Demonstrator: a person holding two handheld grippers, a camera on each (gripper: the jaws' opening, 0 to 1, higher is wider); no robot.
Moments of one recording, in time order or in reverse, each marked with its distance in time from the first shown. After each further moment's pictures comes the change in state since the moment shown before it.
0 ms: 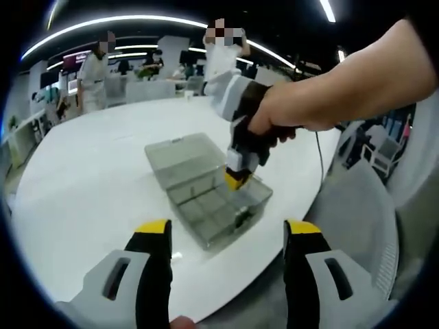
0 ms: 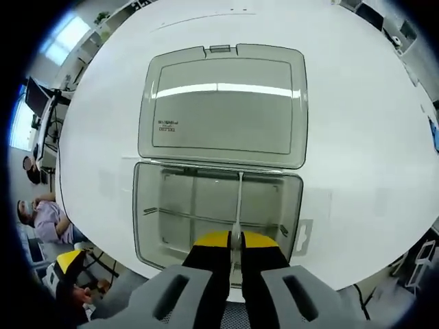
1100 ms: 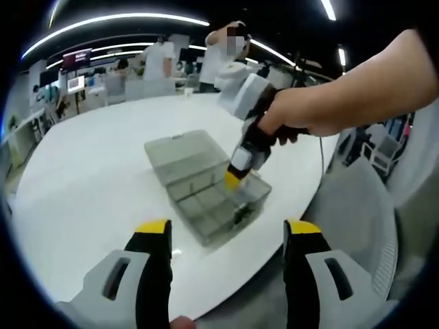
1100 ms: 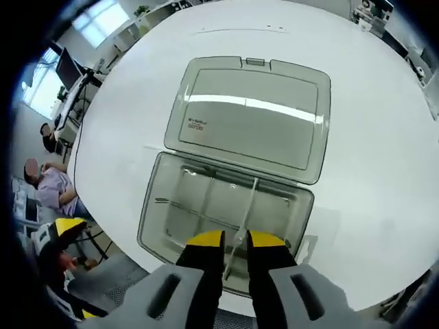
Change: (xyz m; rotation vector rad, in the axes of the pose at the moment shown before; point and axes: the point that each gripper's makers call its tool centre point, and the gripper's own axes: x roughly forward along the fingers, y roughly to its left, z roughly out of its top) left arm -0.002 -0.001 -0.004 0.001 0.018 -0.001; right arm -0.005 0.005 0.009 -0.209 -0.123 0.126
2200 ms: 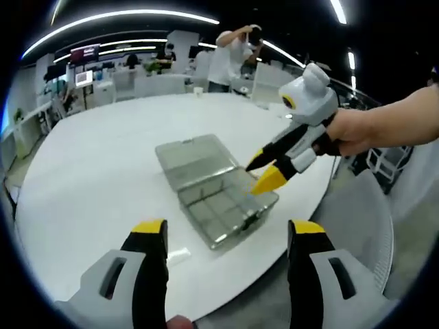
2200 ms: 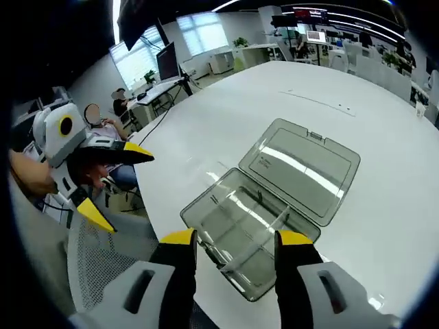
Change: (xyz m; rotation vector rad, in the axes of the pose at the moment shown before) left arm -0.007 0.016 0.013 -0.049 0.032 0.066; right arm -0.053 0.028 -0.003 -0.473 -0.372 0.324
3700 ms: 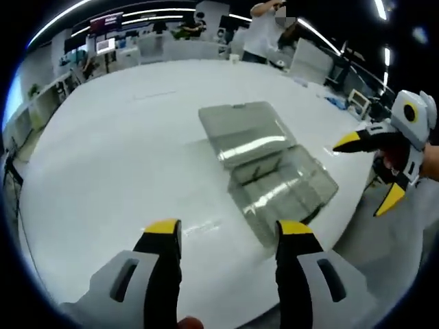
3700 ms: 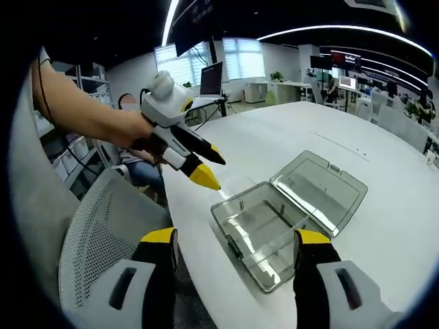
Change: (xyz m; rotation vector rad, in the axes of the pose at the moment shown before) left arm 0.052 0.077 -0.026 -0.088 0.204 0.130; right arm -0.026 0.036 -0.008 -0.201 -0.176 0.047
